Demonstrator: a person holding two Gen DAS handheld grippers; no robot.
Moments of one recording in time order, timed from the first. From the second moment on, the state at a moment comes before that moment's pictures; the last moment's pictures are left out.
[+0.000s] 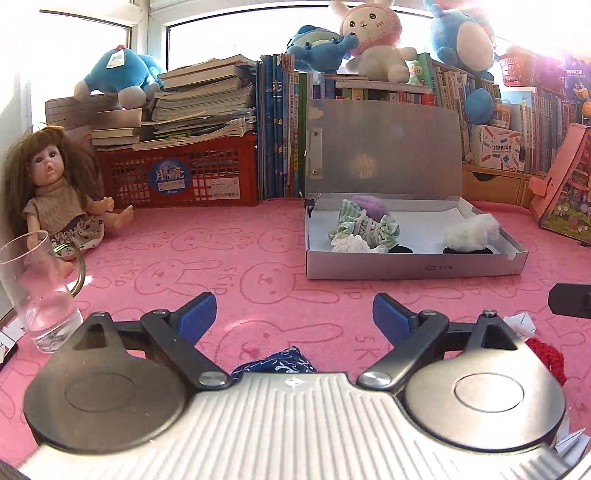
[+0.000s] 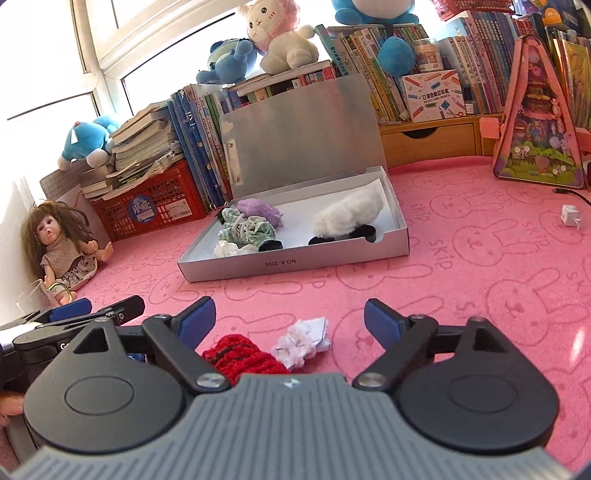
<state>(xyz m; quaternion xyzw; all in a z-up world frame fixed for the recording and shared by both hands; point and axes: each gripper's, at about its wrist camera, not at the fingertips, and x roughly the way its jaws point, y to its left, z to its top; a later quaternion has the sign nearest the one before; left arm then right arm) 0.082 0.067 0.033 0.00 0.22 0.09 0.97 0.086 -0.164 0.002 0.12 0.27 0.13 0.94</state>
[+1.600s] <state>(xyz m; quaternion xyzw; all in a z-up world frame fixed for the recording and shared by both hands) 0.068 0.083 -0.010 -0.06 0.28 0.12 0.95 0.077 -0.157 -0.004 0.04 0.32 0.11 0.94</state>
